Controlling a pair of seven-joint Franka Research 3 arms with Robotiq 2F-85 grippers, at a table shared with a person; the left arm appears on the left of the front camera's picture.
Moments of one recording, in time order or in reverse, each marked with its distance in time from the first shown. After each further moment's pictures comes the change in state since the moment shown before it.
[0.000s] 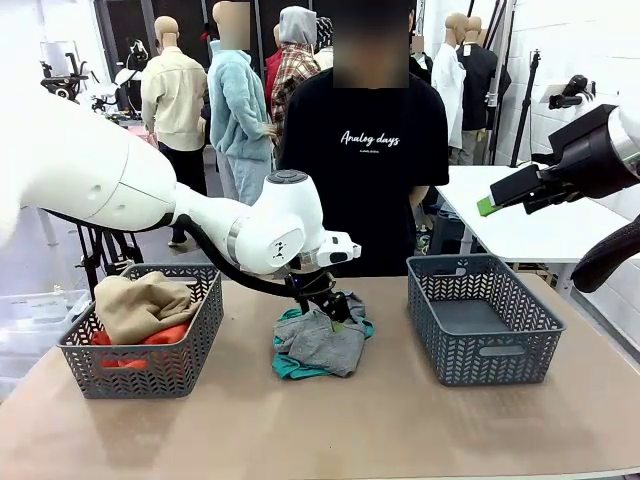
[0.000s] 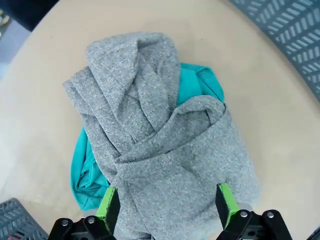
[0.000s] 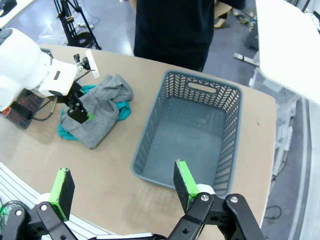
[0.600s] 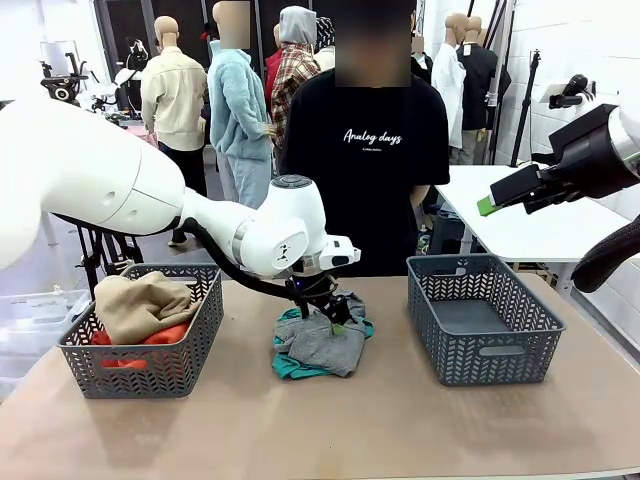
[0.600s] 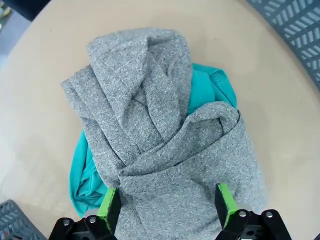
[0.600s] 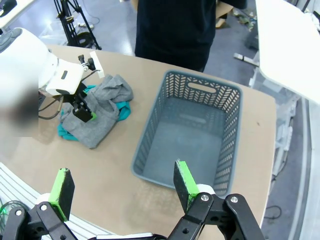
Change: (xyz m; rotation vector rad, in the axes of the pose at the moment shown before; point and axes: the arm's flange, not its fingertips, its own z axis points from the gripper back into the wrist) left arm 0.006 0.004 -0.015 0.006 0.022 0.020; right arm 0.000 0.000 0.000 0.000 0.000 0.000
